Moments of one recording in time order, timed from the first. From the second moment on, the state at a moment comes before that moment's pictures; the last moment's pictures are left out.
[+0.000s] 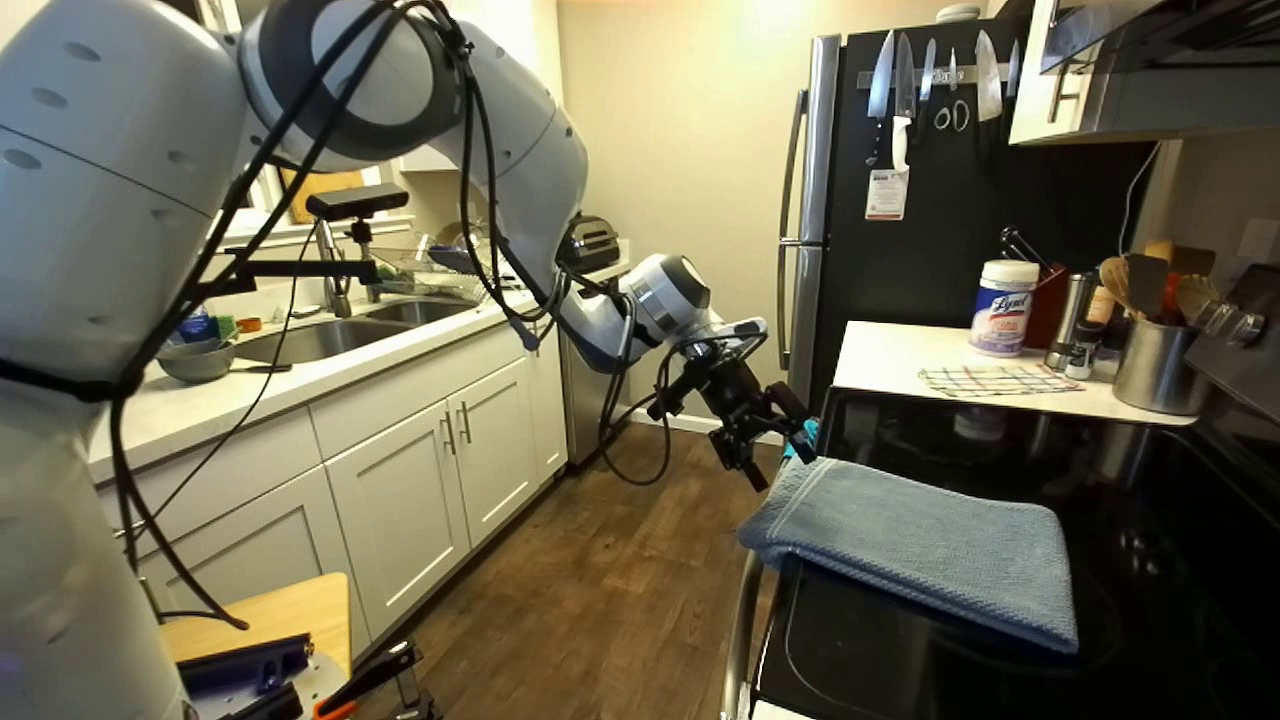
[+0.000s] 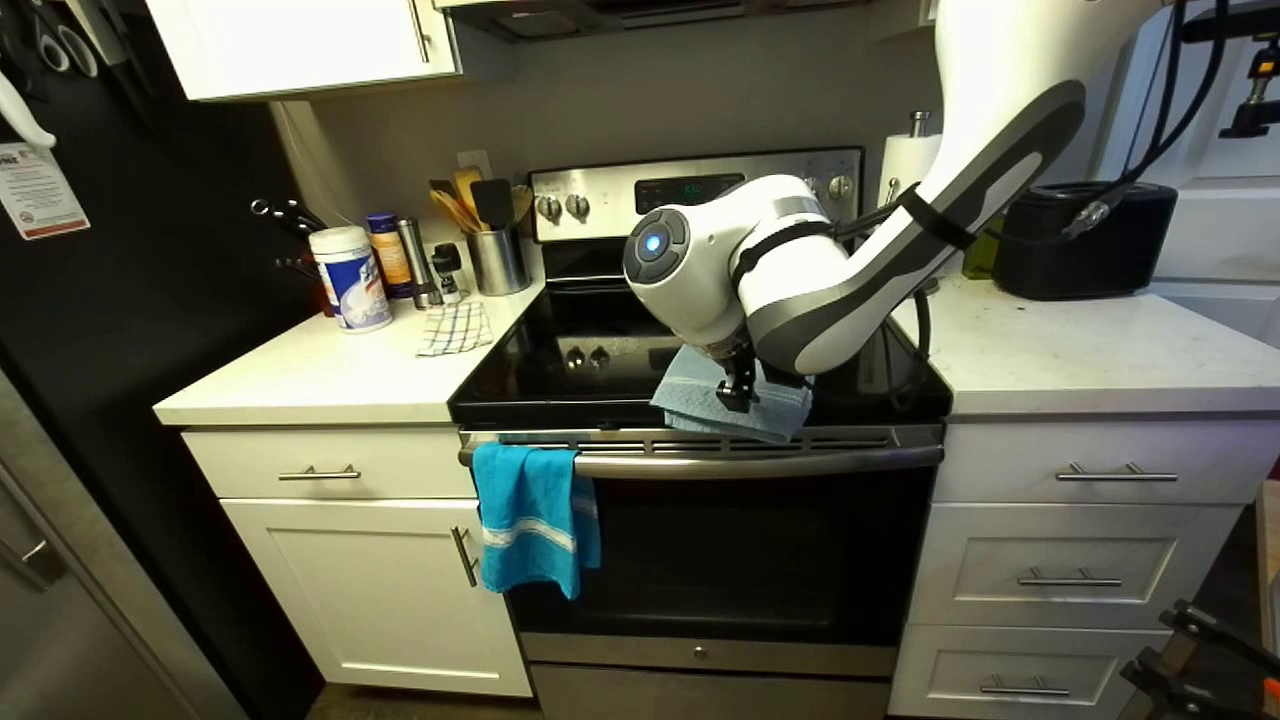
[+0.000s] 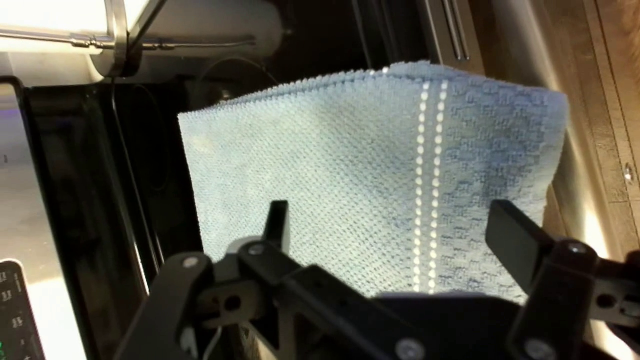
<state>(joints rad) 0.33 0.58 -0.07 -1.76 -0.93 2.05 0.60</state>
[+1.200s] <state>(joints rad) 0.36 0.76 0.00 -1.61 -0.98 1.82 0.76</state>
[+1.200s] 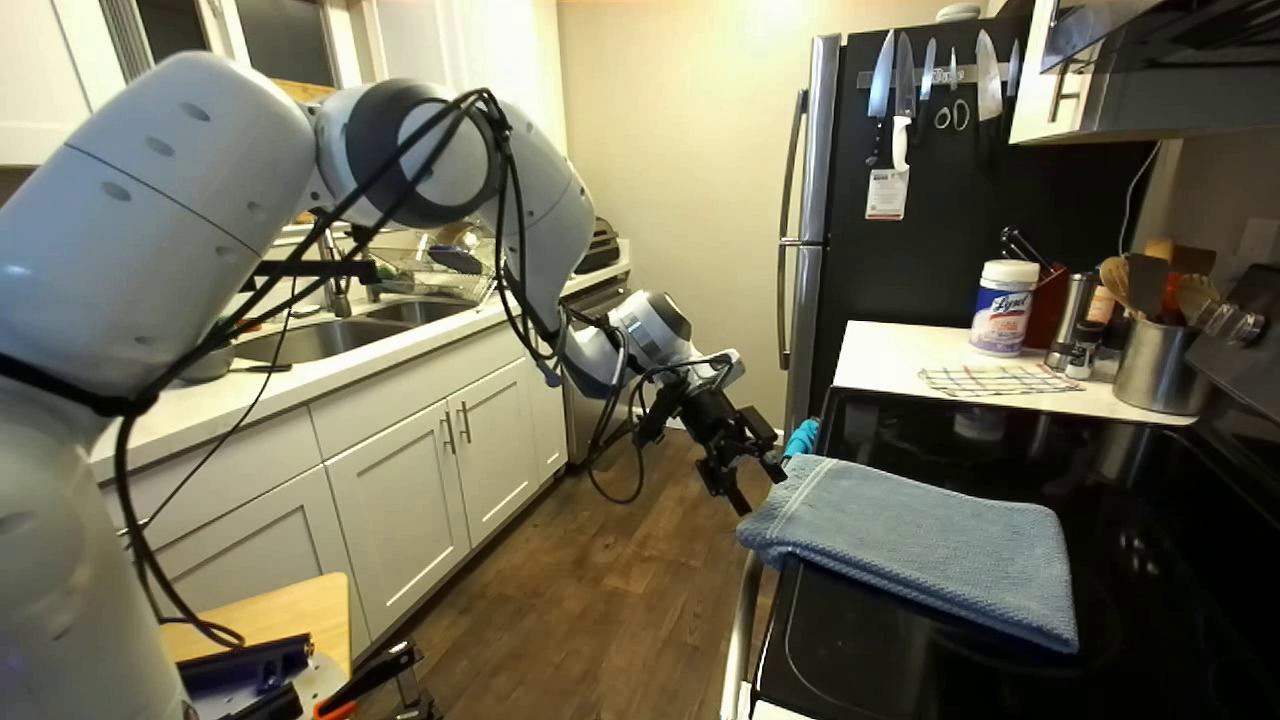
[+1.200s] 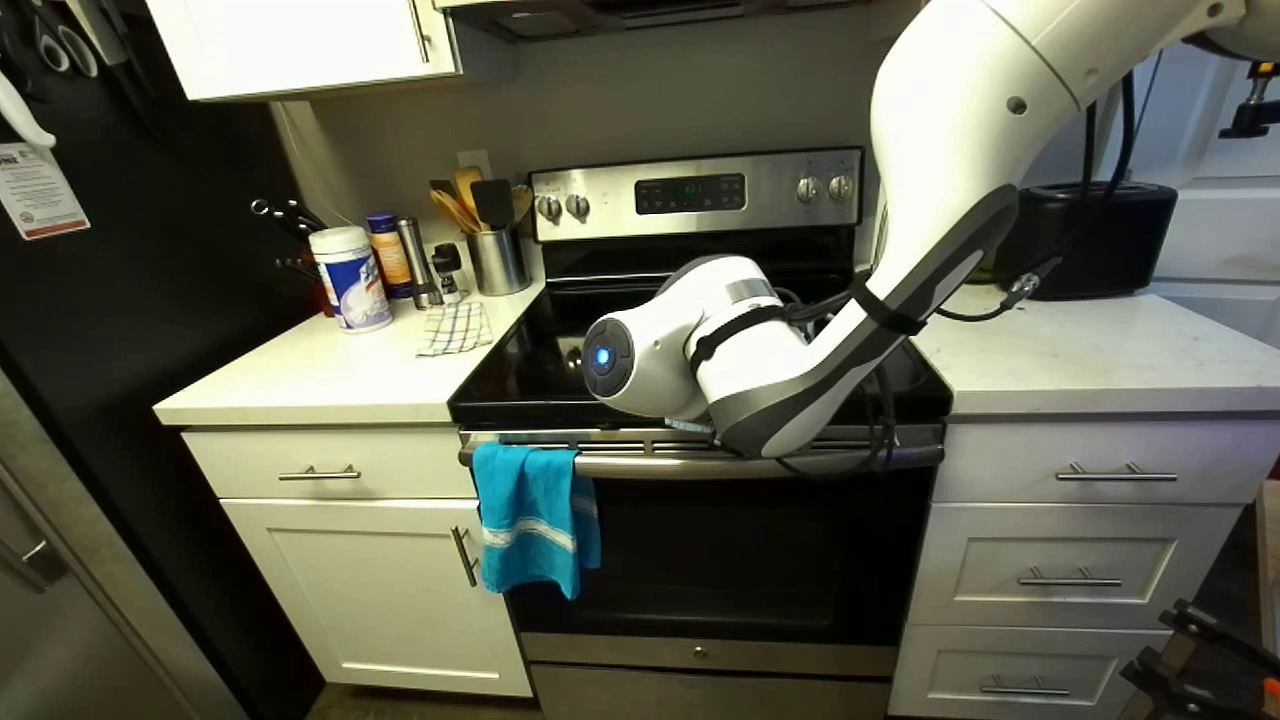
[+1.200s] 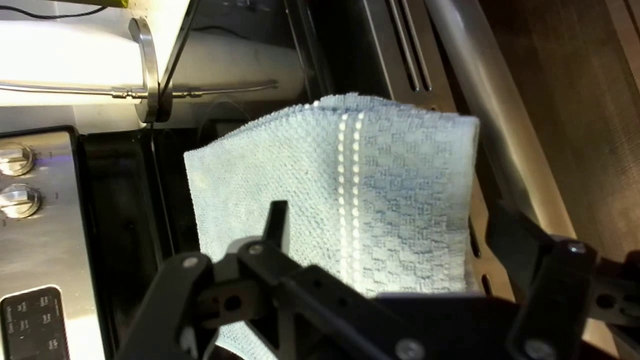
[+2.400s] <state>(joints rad) 0.37 0.92 -0.02 -1.43 -1.03 1.69 0.76</state>
